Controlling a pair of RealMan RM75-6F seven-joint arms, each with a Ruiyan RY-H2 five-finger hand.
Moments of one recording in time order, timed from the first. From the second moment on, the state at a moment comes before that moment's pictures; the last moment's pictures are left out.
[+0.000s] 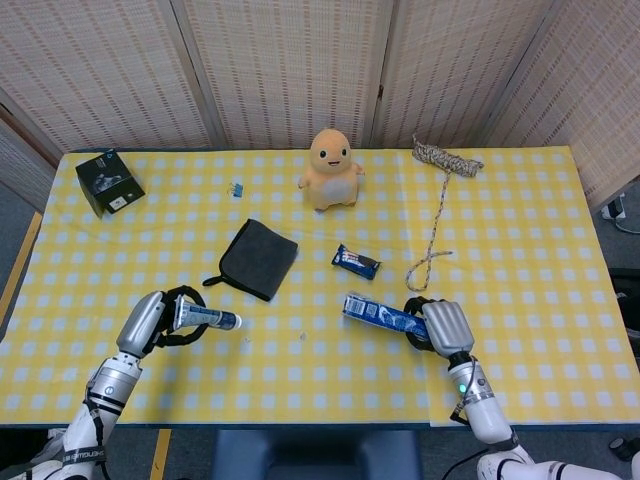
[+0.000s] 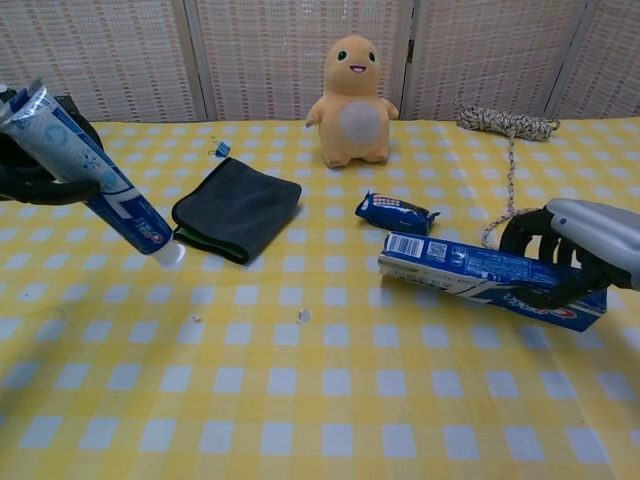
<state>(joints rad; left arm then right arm) -0.42 -1.27 -0.17 -1.86 1.28 1.15 -0.25 0.41 -1.59 0.10 -1.51 -1.22 1.15 -0.28</state>
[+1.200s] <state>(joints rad) -0.49 -1.09 -0.34 -2.29 1.08 1.19 -0.14 0.45 -2.05 0.02 -0.45 -1.72 1.64 1.04</state>
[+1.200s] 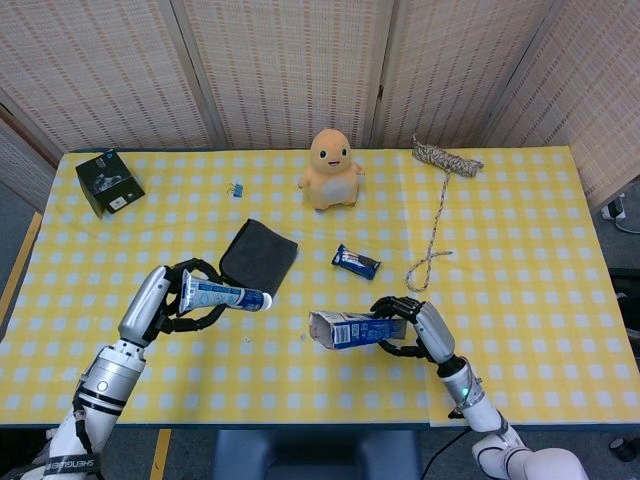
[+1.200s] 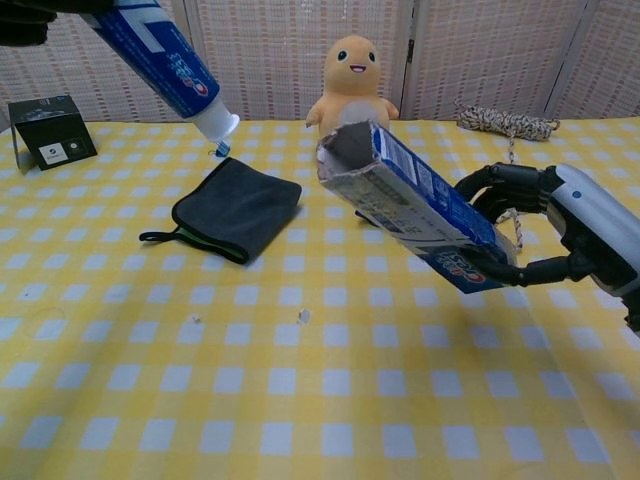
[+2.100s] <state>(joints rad) -0.55 -1.11 -0.38 -2.31 0.96 1.17 -0.15 0.52 -2.19 0.04 -0.36 -1.63 1.53 1.15</state>
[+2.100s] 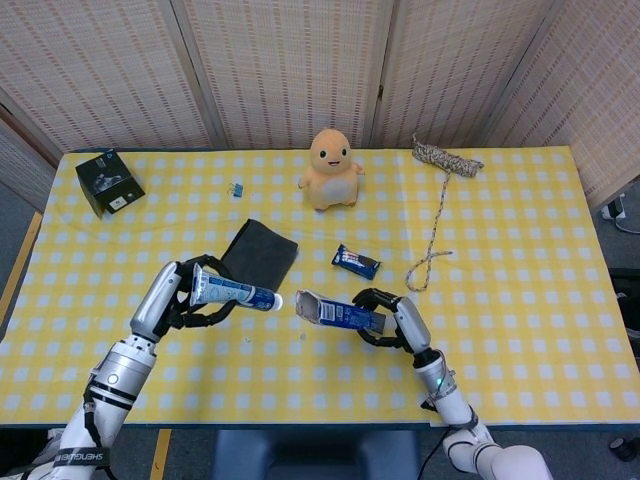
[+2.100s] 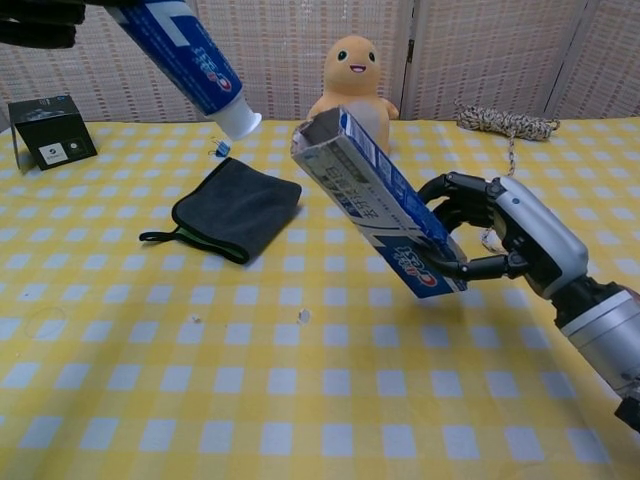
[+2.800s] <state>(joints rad) -0.61 -1.11 -0.41 -2.35 0.82 1.16 -0.16 0.54 -2.24 0.05 -0.38 -1.61 1.52 1.15</state>
